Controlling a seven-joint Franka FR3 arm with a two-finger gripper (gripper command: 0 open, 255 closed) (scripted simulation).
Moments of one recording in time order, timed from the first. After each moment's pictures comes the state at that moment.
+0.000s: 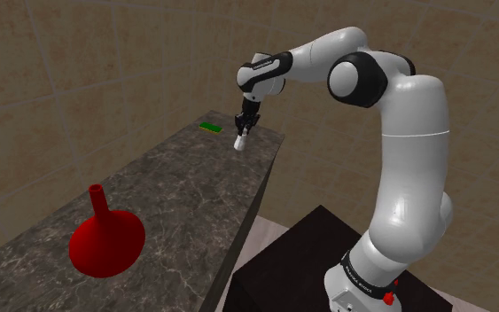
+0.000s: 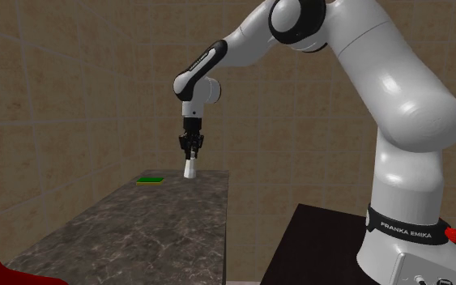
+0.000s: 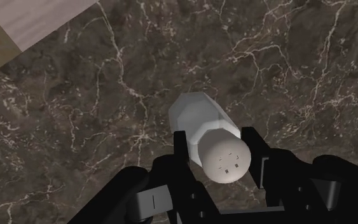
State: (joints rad) arm -0.09 0.52 -0.14 -1.60 0.17 2.11 -0.30
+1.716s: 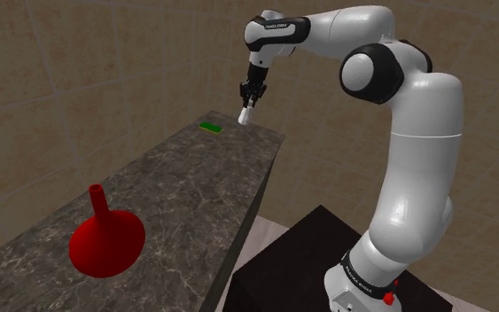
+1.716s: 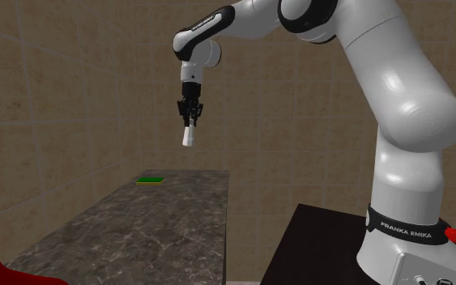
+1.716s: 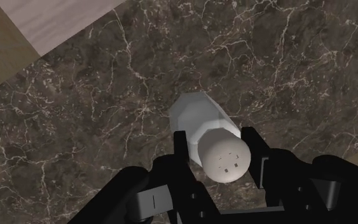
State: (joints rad) arm -0.10 0.43 -0.15 -1.39 0.14 1.81 -0.26
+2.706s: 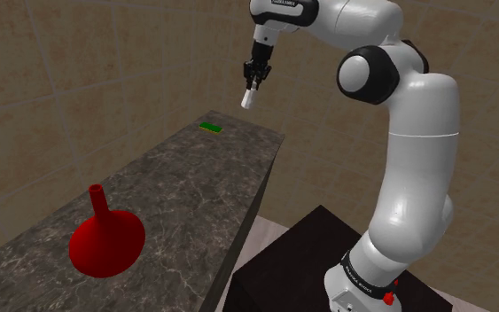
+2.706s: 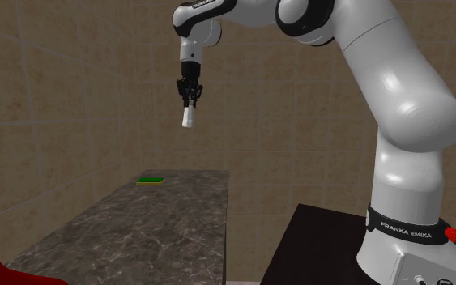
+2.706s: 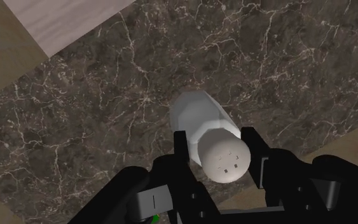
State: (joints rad) arm -0.11 0.46 -0.15 -1.15 0.14 1.60 -0.25
